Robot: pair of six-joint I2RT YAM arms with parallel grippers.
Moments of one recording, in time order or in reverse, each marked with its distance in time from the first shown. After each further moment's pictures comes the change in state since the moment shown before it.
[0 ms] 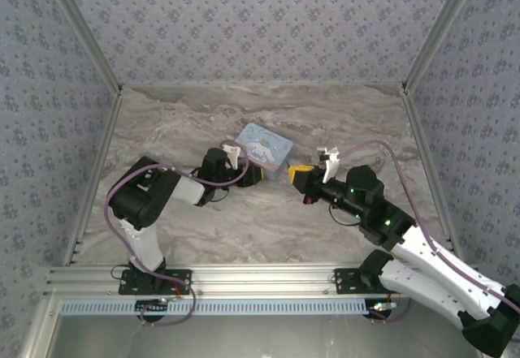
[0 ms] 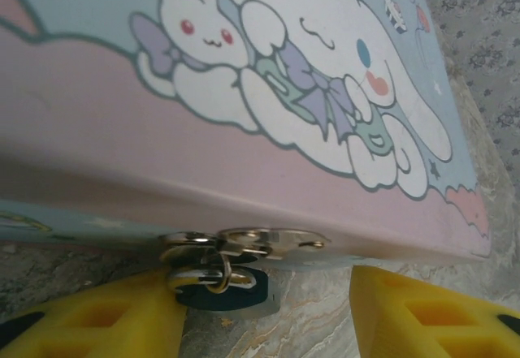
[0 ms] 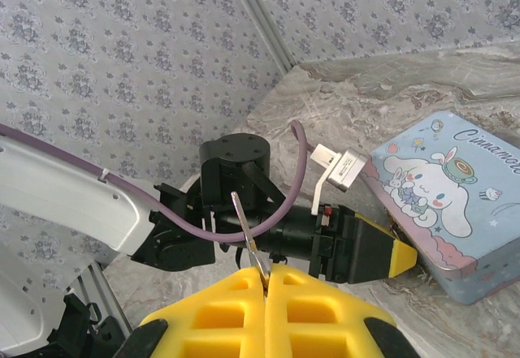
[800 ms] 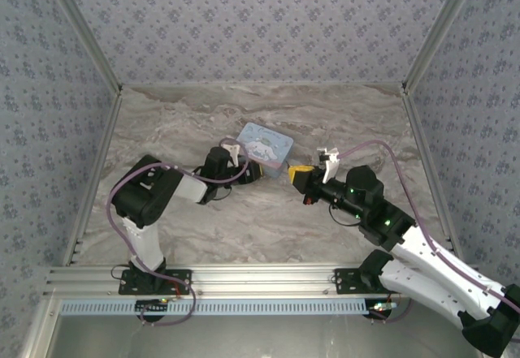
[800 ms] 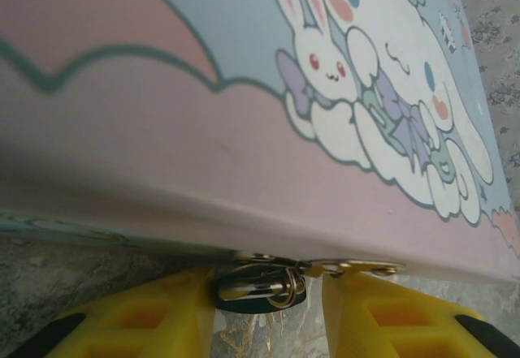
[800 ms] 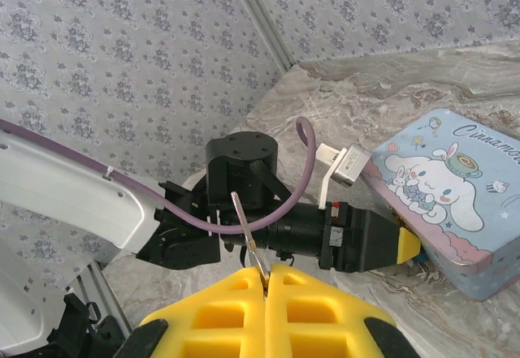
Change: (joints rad) left arm -0.008 0.028 0.042 -0.032 -0.064 -0.104; right arm 0.000 0.000 -0.003 0.000 0.000 0.000
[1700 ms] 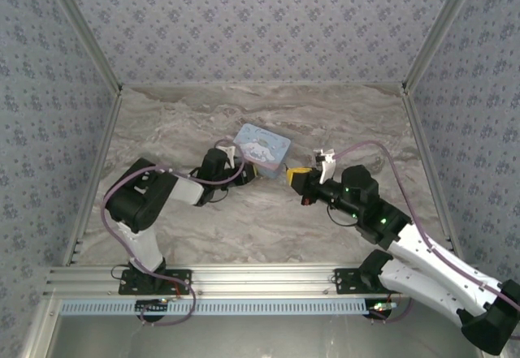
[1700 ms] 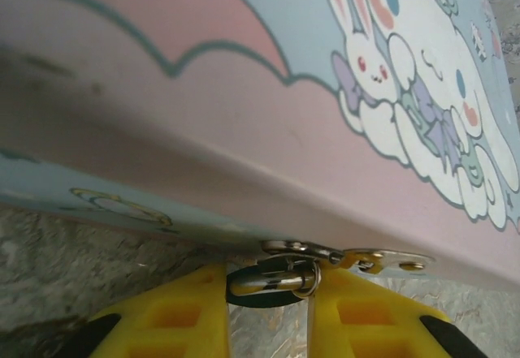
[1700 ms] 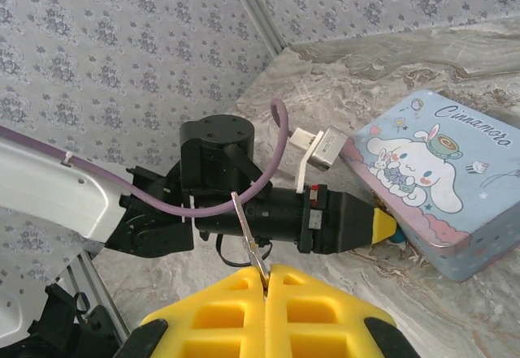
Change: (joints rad) left arm 0.012 -0.073 -0.057 -0.056 -0.055 -0.005; right arm 0.000 0.034 -0.015 -0.001 0.000 -0.002
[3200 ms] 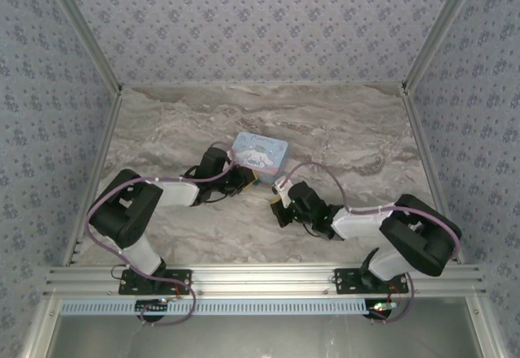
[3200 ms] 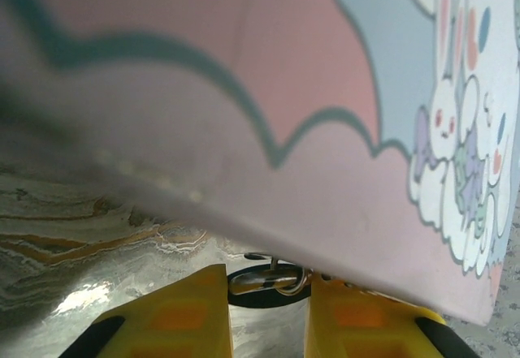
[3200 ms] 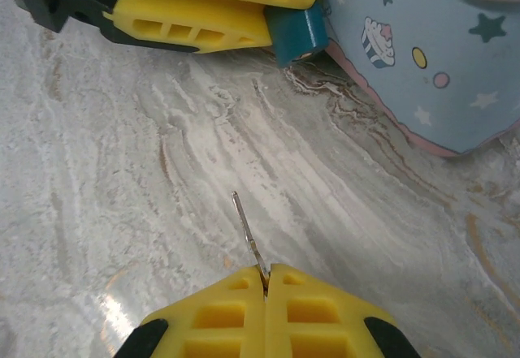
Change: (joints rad) left arm -0.027 -0.142 0.014 -0.258 0.103 -0.394; right arm 0.111 0.716 -0.204 0.484 0.135 -0.291
